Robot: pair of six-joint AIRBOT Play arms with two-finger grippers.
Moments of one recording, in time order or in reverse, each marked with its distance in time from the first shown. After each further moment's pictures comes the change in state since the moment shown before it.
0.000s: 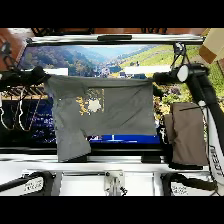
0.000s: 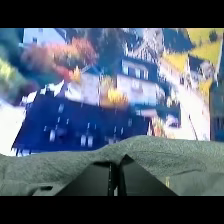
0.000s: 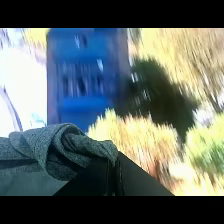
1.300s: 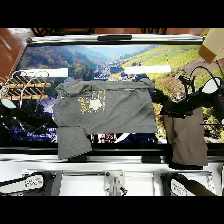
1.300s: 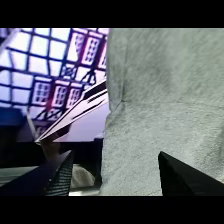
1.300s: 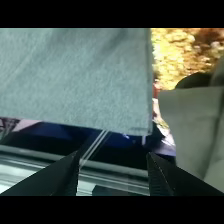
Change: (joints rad) left arm 0.201 -0.047 -0.413 0.200 -0.503 0.015; right arm -0.223 0.244 -0.270 0.354 0.615 -0.286
